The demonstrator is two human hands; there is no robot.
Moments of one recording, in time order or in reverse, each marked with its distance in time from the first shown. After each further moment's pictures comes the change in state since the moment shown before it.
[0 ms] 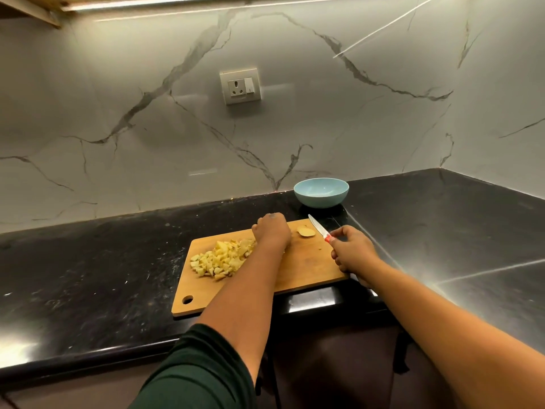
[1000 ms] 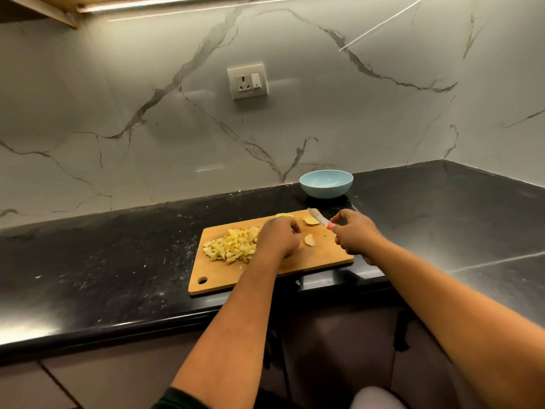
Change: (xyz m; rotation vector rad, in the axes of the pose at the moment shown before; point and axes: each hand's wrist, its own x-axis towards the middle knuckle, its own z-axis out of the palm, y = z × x) left_hand -0.073 -0.020 -0.021 -0.304 -0.054 0.130; right_hand -0.022 -0.025 -0.008 -0.284 -0.051 -0.061
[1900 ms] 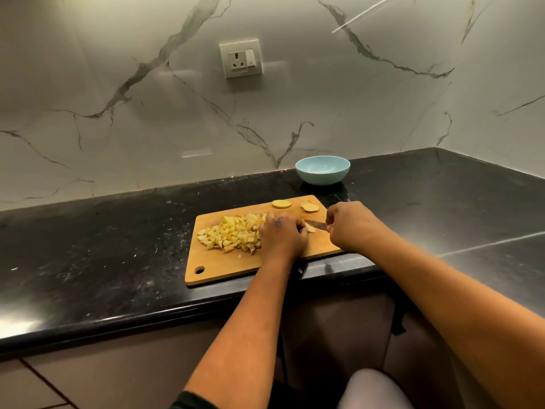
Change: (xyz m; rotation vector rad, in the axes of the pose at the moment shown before) left_hand -0.018 -0.008 0.030 0.031 0.226 0.093; right_hand -0.030 -0.029 0.011 -0.686 0.001 -0.156
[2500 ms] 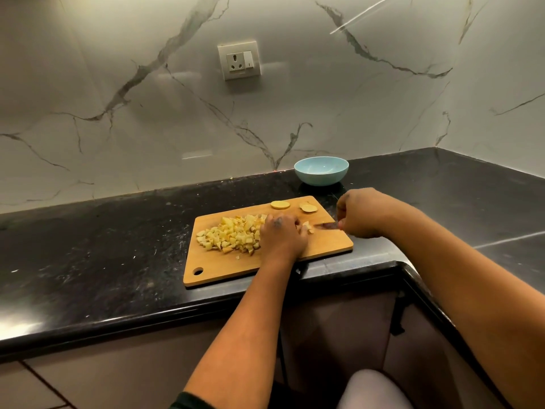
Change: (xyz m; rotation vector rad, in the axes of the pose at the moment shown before) left_hand 0.001 0.003 0.005 -0.013 0.041 -0.011; right_hand -0.023 -0.001 -0.050 -0.126 -0.103 -0.038
